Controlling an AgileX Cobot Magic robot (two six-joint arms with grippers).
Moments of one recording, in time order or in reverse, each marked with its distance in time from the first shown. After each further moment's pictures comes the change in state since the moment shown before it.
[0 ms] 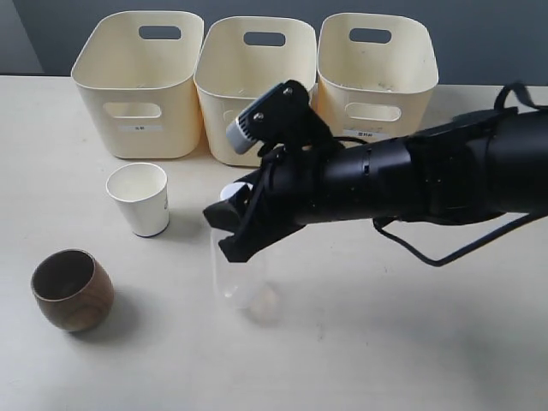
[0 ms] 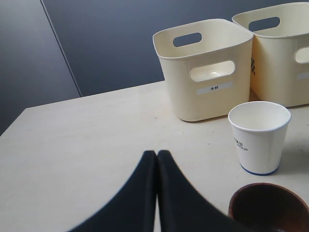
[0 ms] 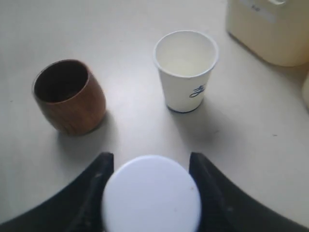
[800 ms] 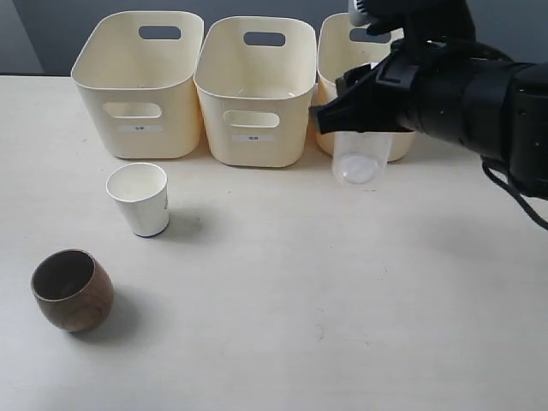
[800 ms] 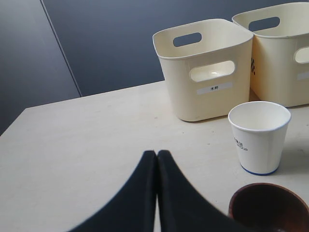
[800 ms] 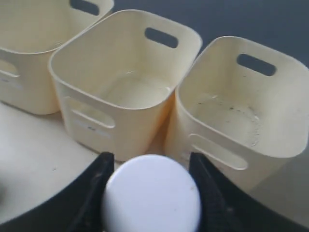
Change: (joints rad) left arm 0.000 0.000 0.000 0.000 0.000 0.000; right arm 0.000 -0.245 0.000 -0.078 -0.722 0.220
